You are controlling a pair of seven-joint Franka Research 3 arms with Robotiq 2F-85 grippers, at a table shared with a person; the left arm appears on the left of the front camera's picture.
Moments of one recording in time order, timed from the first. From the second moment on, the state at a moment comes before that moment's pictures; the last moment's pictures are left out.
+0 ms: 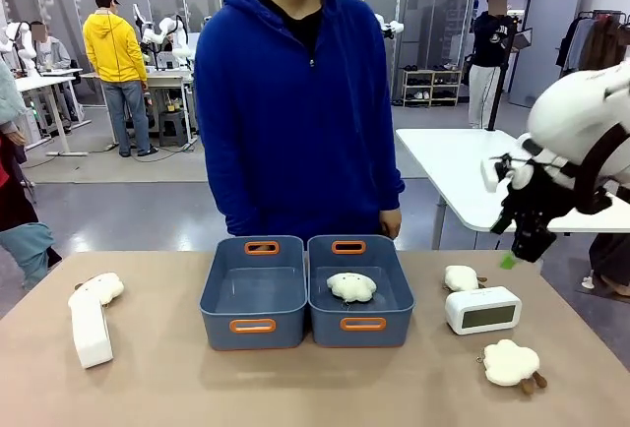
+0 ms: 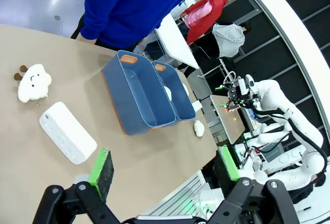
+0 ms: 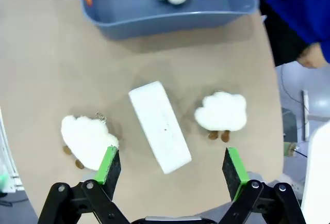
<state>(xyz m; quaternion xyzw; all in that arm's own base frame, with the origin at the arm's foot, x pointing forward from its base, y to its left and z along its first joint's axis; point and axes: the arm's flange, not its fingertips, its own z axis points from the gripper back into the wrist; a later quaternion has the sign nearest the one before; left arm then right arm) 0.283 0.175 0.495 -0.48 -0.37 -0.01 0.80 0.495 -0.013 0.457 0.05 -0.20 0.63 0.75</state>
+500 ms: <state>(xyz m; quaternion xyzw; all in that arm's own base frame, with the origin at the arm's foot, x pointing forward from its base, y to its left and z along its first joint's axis) 0.283 0.175 0.495 -0.48 -0.37 -0.01 0.80 0.509 0.009 0.388 0.07 -0.13 0.66 0.74</state>
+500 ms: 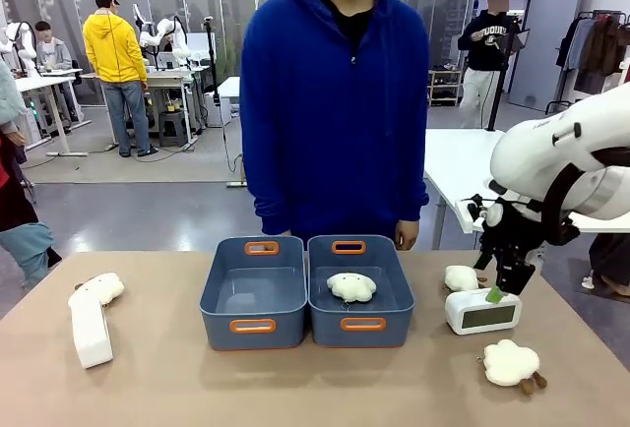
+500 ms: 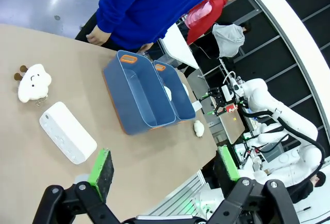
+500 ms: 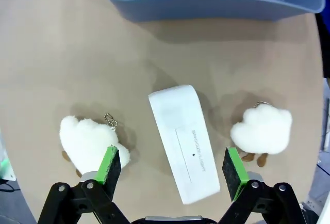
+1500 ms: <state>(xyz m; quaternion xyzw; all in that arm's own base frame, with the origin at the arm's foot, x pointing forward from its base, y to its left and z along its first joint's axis) 0.283 0.175 0.495 -0.48 -0.37 -0.01 0.80 0.539 0.025 0.326 0.08 -0.10 0.66 0.74</state>
